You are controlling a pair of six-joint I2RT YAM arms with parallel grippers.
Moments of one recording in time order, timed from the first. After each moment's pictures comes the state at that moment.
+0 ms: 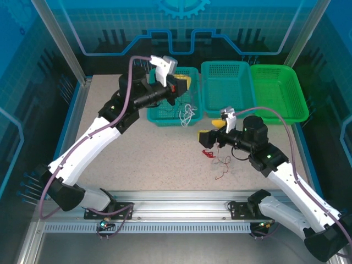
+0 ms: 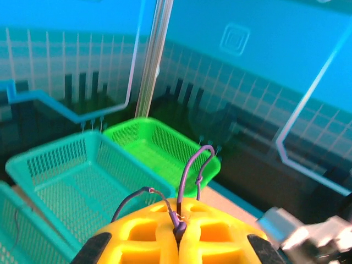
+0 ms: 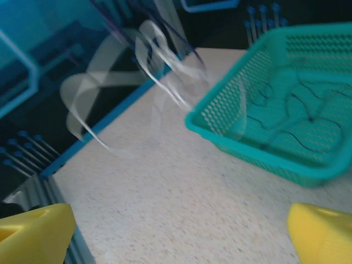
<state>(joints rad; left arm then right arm) -0.60 1.41 1.54 -0.21 0.33 -0.25 0.51 0.85 0.80 -0.23 -0.39 0.28</state>
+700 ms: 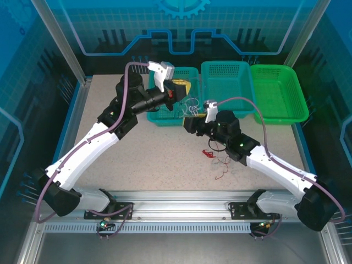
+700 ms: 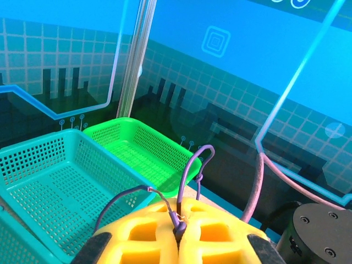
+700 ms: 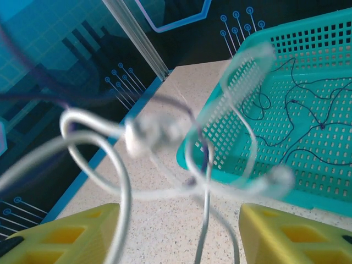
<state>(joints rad) -0.60 1.35 1.43 -0.10 0.40 -0.30 0.67 1.17 0.84 0.06 -0.08 0.52</state>
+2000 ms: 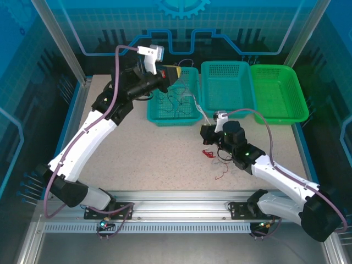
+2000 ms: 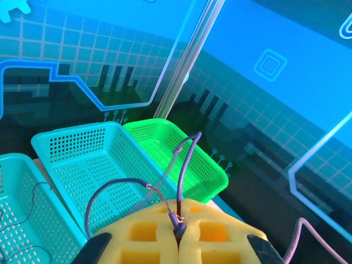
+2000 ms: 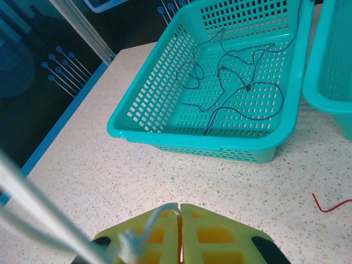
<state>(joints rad) -0.49 1.45 1.66 -0.27 0.33 -0.42 0.60 1.05 0.63 0.03 -0.01 0.49</state>
